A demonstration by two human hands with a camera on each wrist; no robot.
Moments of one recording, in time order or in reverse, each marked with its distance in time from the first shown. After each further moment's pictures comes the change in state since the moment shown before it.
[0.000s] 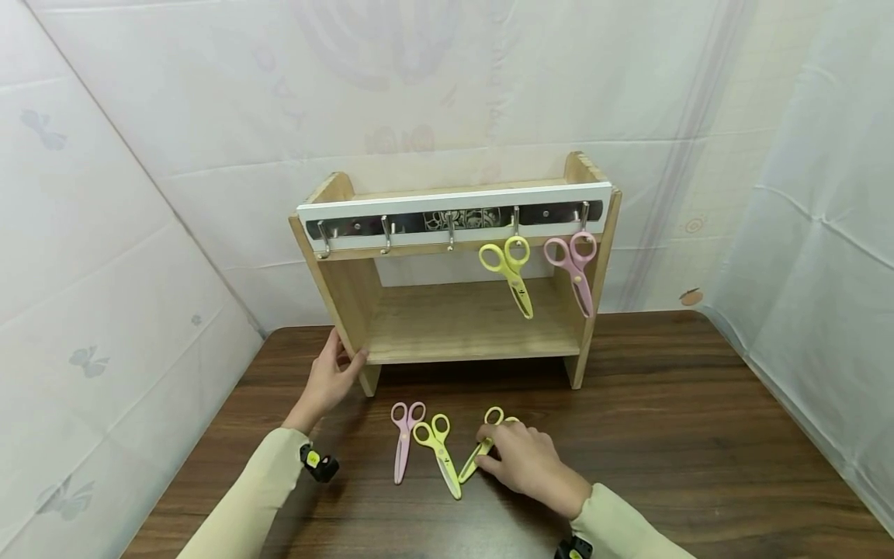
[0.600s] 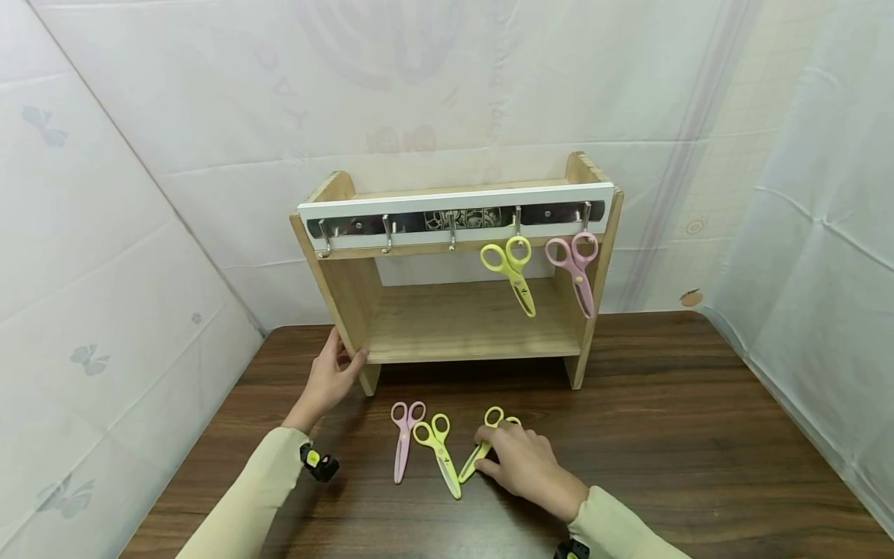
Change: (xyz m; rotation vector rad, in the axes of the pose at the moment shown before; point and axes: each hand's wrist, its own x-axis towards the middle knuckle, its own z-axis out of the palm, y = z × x) left_hand 0.001 -0.001 0.000 -0.007 0.008 0.028; right_hand 0.000 0.002 0.007 -0.007 -0.003 -0.029
